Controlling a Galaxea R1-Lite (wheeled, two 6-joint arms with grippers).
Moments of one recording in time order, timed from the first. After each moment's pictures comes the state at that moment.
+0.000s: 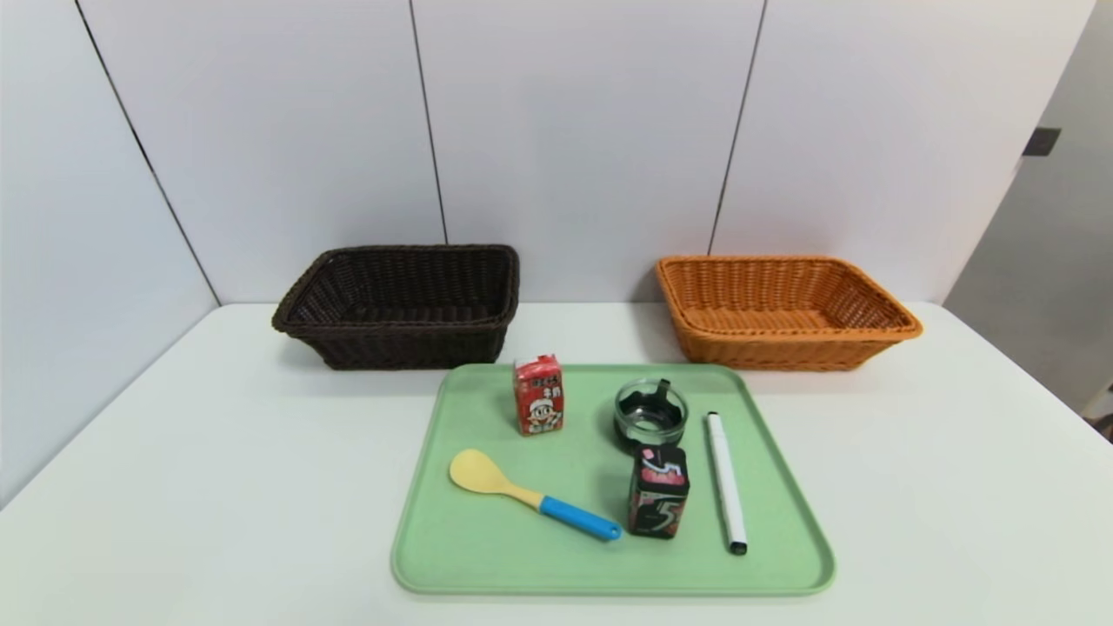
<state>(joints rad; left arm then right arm) 0.01 0.05 -0.24 0.28 -0.08 -0.05 0.01 0.06 -0.32 0.27 0.06 -0.01</state>
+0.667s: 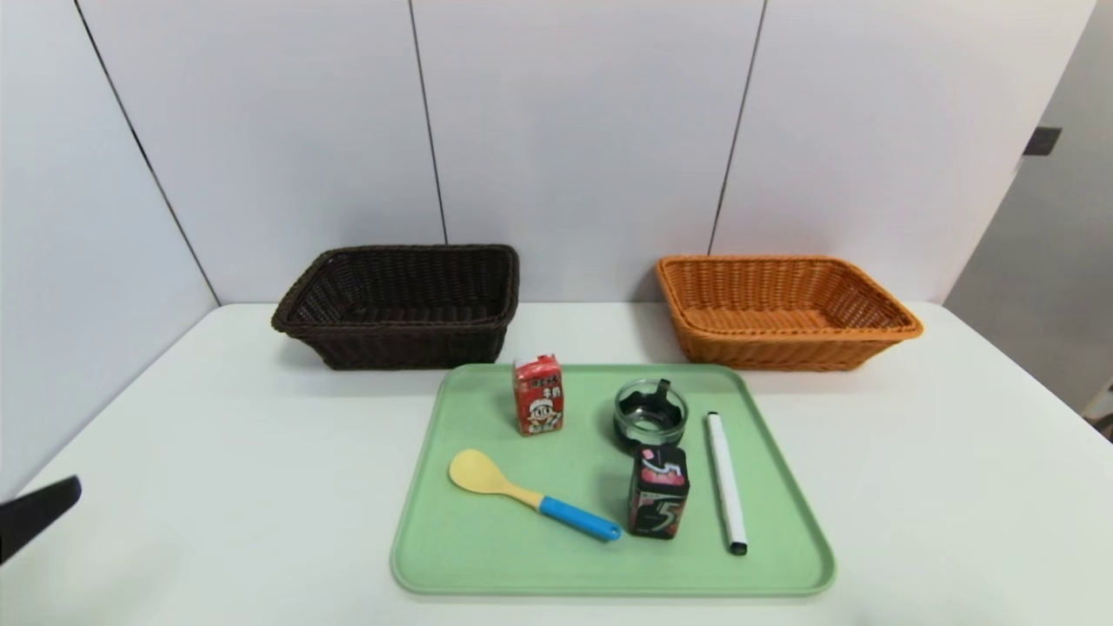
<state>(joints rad) 0.01 0.72 -0.74 0.31 -0.10 -0.05 0.02 0.64 -0.72 0.34 0.06 -0.01</state>
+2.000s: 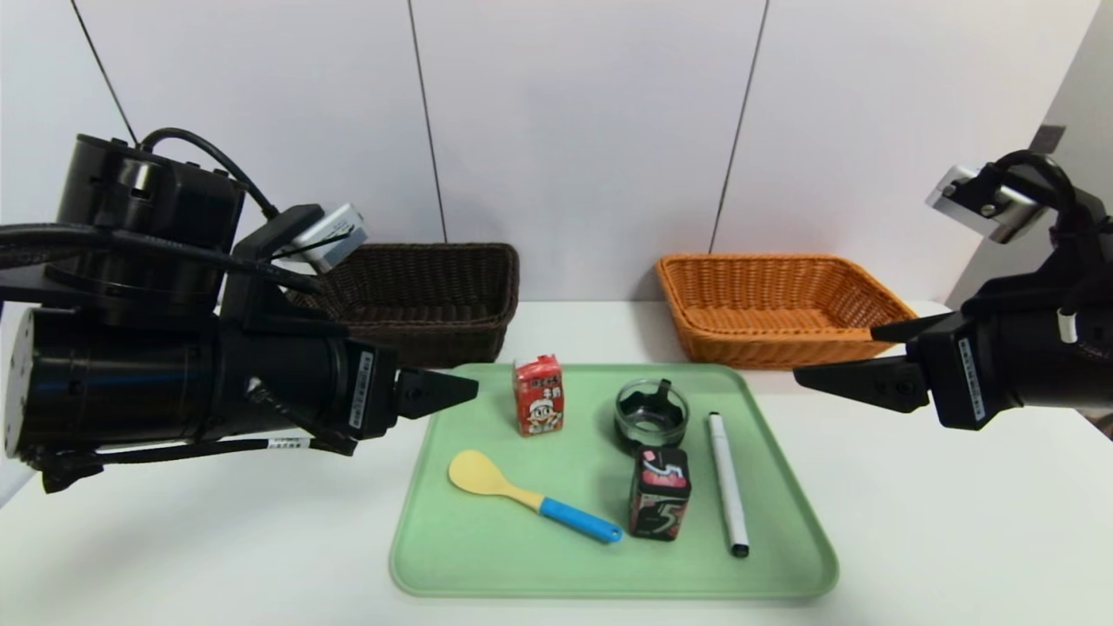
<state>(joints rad) -0.56 1.42 -1.02 0.10 -0.10 -0.20 0.41 1.34 -1.09 0.33 0.10 -0.05</state>
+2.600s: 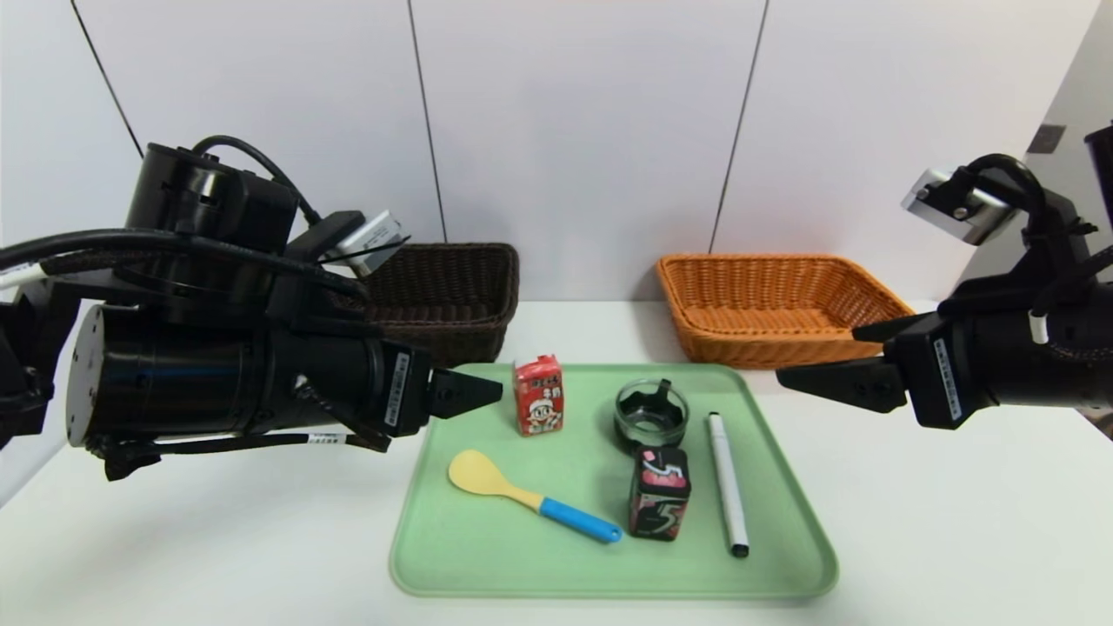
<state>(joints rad) -0.59 1.48 -1.04 0.09 -0.10 -0.20 0.43 1.36 -1.10 0.31 0.10 -0.05</state>
